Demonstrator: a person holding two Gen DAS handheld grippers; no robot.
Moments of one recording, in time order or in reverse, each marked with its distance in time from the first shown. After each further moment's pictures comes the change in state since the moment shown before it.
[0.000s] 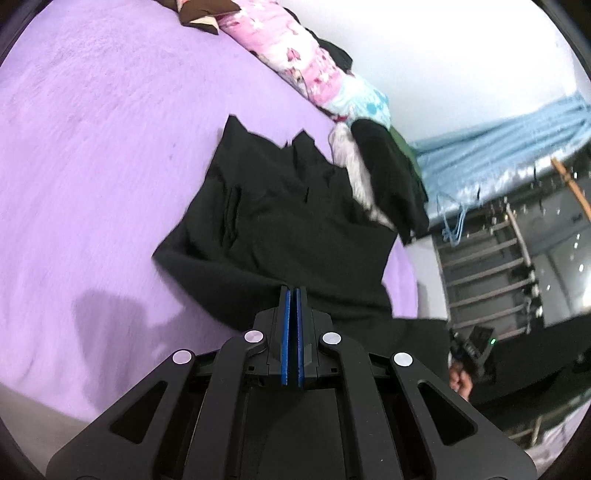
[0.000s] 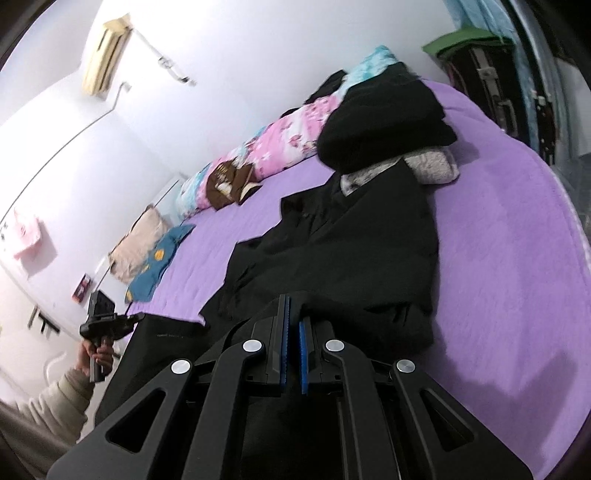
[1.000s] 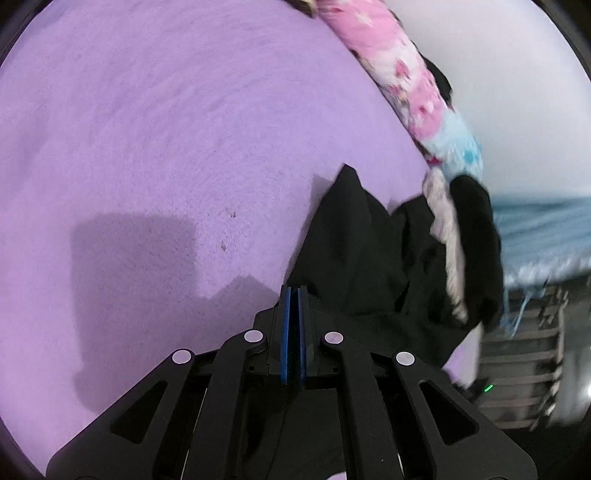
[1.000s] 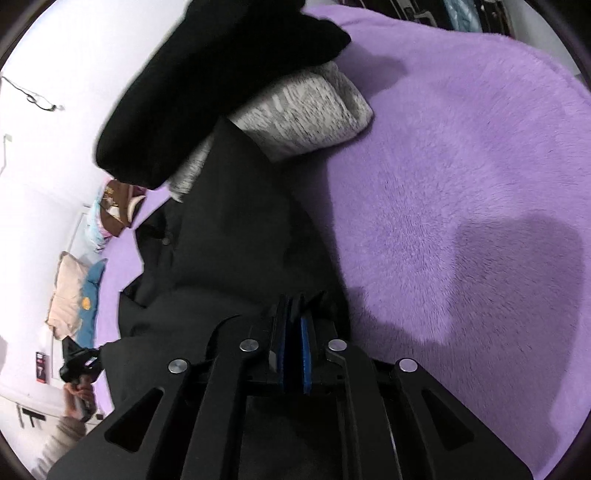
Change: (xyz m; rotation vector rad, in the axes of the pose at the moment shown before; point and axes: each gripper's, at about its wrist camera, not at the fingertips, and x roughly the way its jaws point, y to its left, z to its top) left arm 0.135 0.109 0.140 -0.168 0.027 0.188; right arm 0.156 -0.139 0.075 0.260 0.145 -0.234
